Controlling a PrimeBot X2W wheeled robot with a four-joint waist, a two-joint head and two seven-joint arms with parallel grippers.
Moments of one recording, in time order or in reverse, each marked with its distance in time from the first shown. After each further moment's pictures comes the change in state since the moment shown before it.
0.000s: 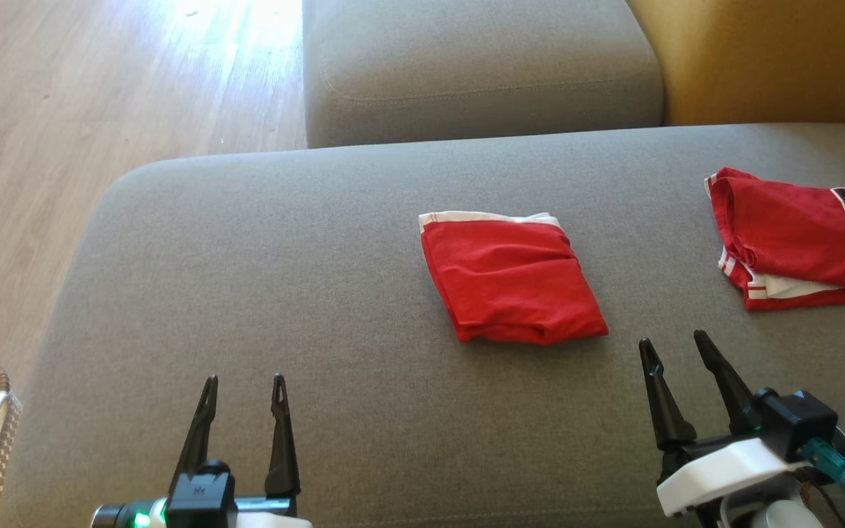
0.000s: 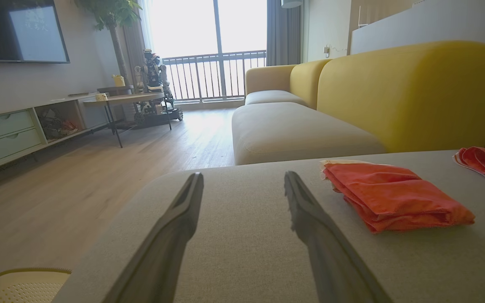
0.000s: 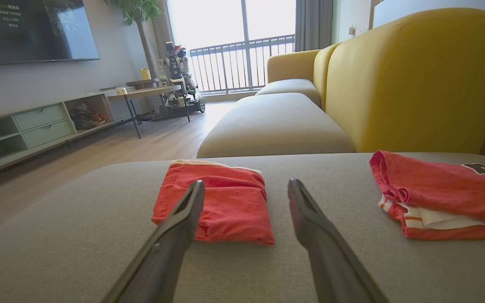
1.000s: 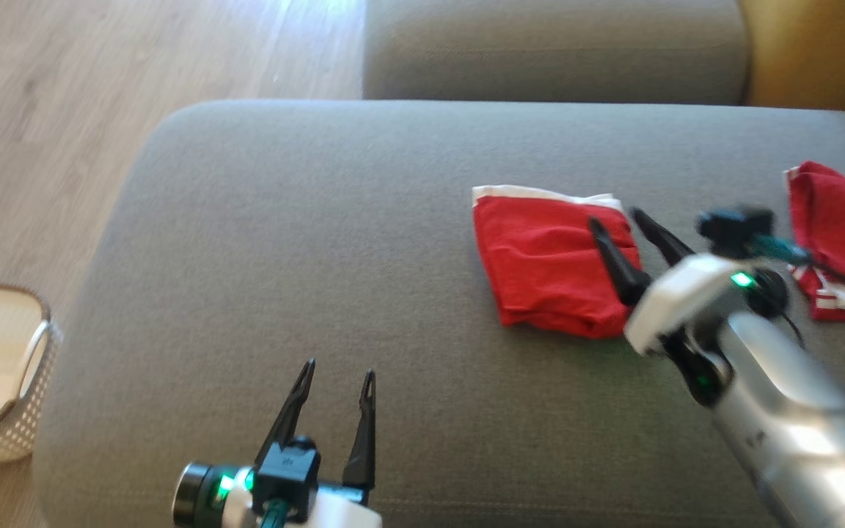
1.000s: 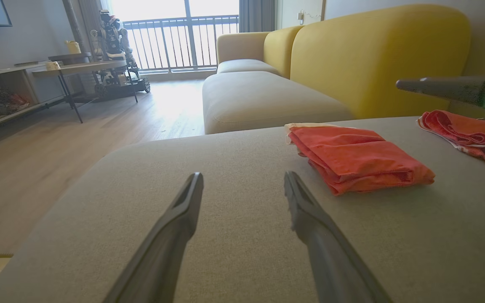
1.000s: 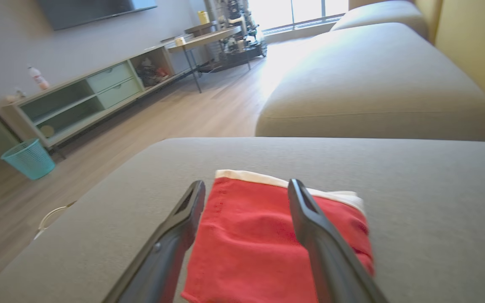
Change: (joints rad) left arm -0.137 -0.038 -0.149 0.160 -0.012 -0.078 0.000; right arm -0.679 -0.182 0.533 0.658 0.567 0.000 0.028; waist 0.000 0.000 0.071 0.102
